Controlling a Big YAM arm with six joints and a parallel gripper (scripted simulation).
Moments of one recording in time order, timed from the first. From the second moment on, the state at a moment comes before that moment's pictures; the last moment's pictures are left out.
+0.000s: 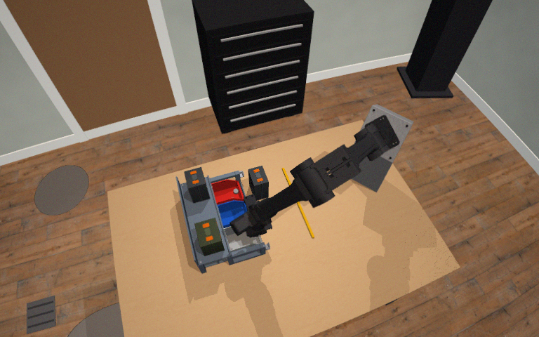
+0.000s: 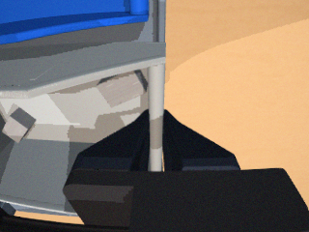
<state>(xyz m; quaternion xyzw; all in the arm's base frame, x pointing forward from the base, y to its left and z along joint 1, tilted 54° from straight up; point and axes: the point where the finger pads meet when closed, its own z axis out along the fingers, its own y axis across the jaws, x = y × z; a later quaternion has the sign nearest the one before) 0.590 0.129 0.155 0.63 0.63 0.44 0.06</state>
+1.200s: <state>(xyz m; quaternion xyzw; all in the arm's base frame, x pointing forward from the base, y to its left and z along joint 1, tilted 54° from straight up) 0.590 0.129 0.155 0.63 0.63 0.44 0.06</state>
